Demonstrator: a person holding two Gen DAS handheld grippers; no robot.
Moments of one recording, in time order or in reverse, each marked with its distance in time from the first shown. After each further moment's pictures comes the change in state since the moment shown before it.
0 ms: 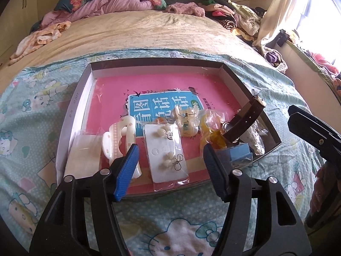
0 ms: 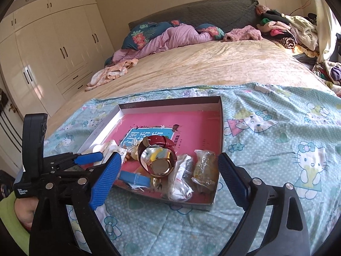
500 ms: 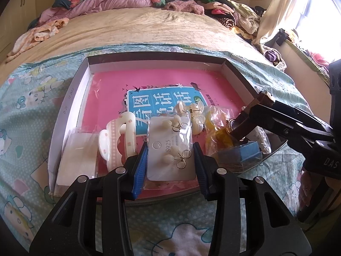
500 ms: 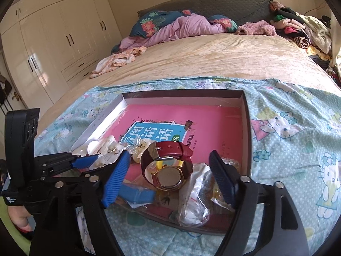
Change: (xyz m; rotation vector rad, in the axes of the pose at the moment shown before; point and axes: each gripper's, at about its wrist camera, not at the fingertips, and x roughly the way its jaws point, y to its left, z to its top) left arm 0.016 0.008 -0.002 -0.002 0.021 -0.021; right arm 0.053 0.011 0.006 -0.048 0.063 0.048
